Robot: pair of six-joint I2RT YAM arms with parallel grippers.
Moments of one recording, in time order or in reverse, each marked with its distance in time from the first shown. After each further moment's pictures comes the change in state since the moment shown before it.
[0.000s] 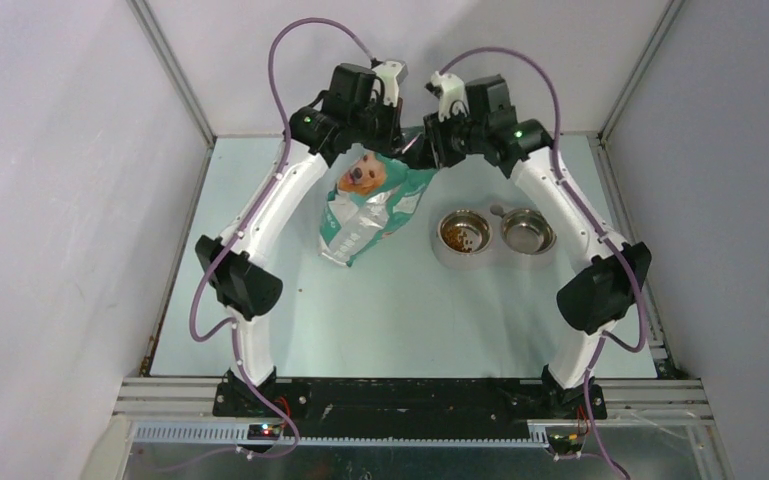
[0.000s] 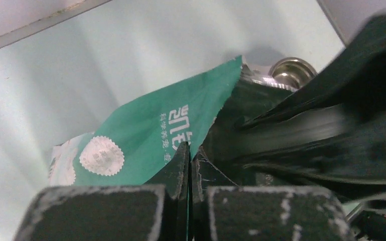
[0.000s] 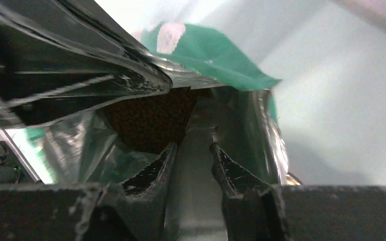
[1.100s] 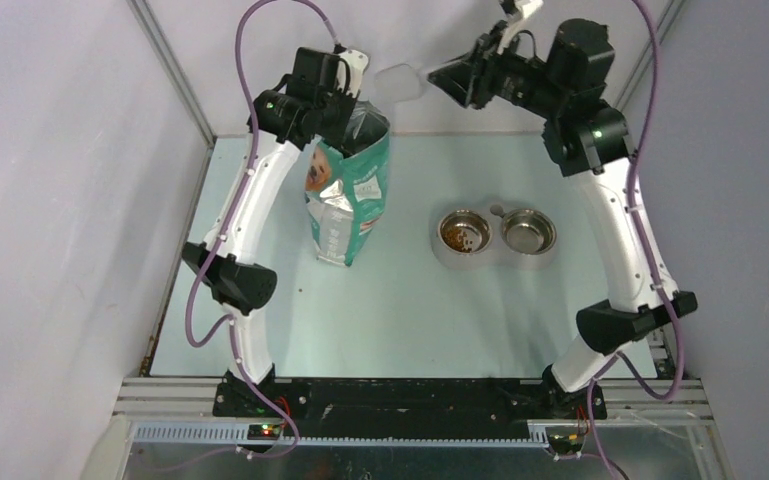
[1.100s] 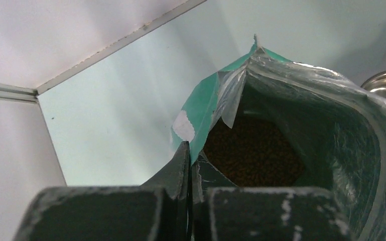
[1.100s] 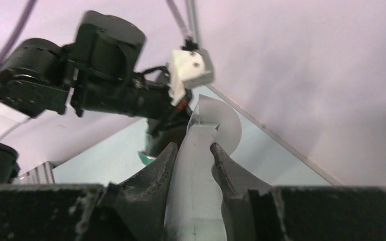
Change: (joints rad) left arm 0.109 0.011 0.172 -0.233 -0.319 0.312; right arm -0.098 -0.196 0.155 0.248 -0.183 0.139
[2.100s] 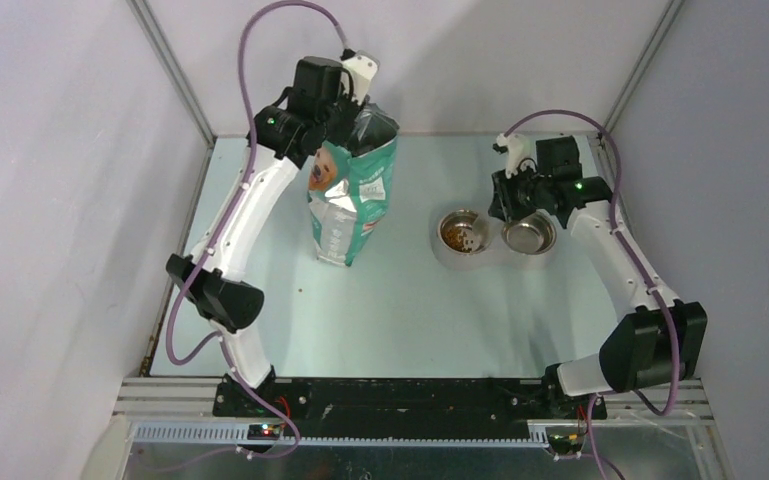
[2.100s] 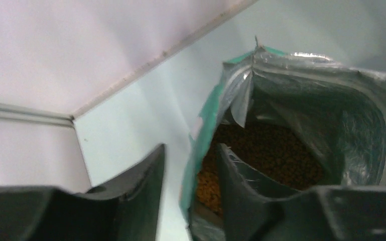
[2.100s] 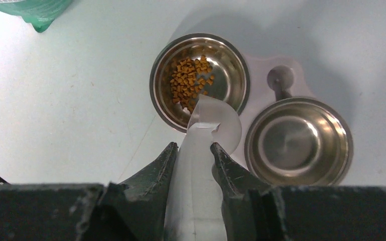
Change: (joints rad) left arm -0.050 -0.150 -0.251 0.202 -0.057 0.127; right arm -0.179 -0.196 -0.874 -0.155 0.175 -0.346
